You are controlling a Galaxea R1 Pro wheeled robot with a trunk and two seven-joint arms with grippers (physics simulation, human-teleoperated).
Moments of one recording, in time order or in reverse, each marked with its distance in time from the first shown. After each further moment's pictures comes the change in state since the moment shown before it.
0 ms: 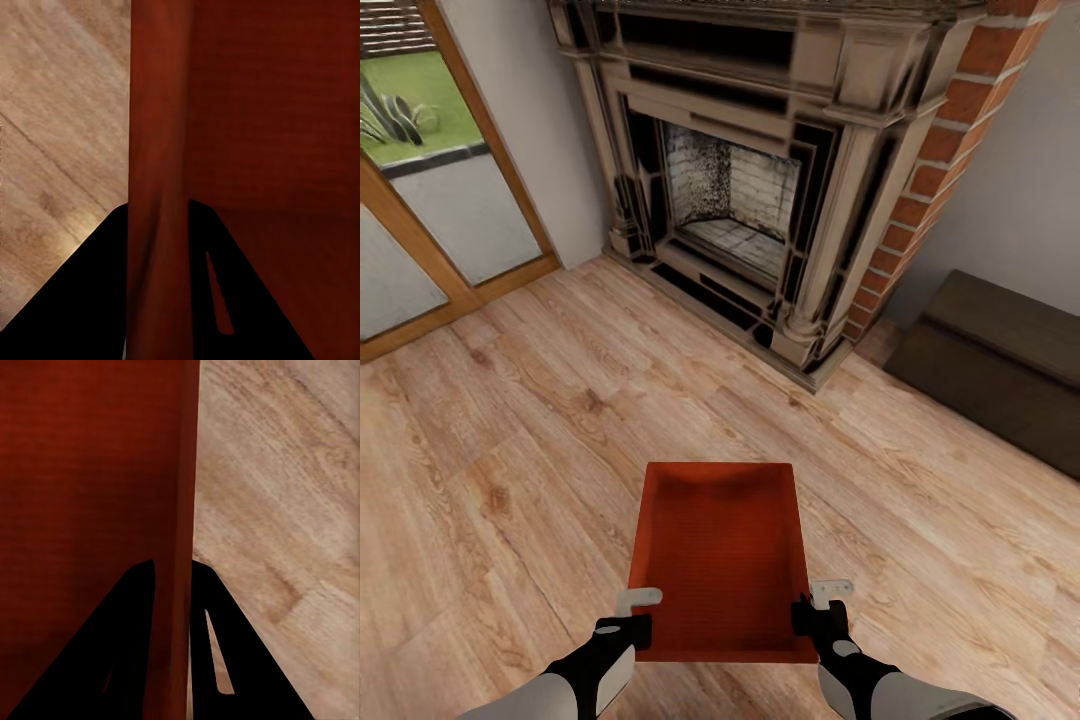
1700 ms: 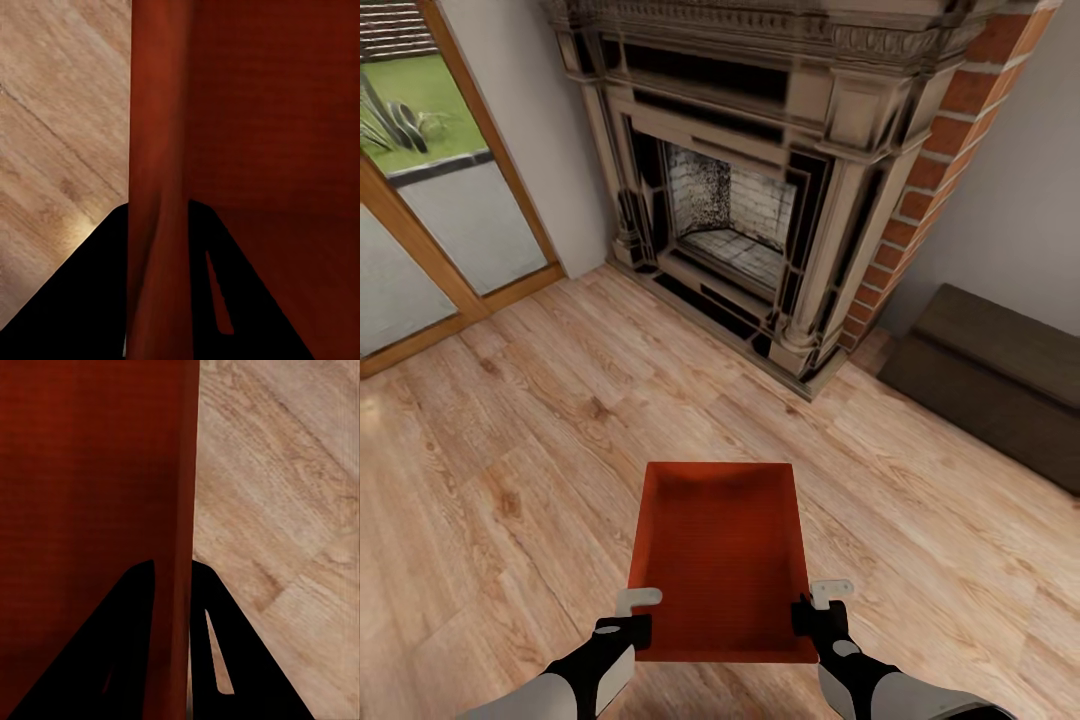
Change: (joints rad) left arm 0.000 0.001 -0.005 0.000 0.006 -0.001 -0.001; right arm 0.000 0.000 0.006 0.000 -0.007 -0.001 0.002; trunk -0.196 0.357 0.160
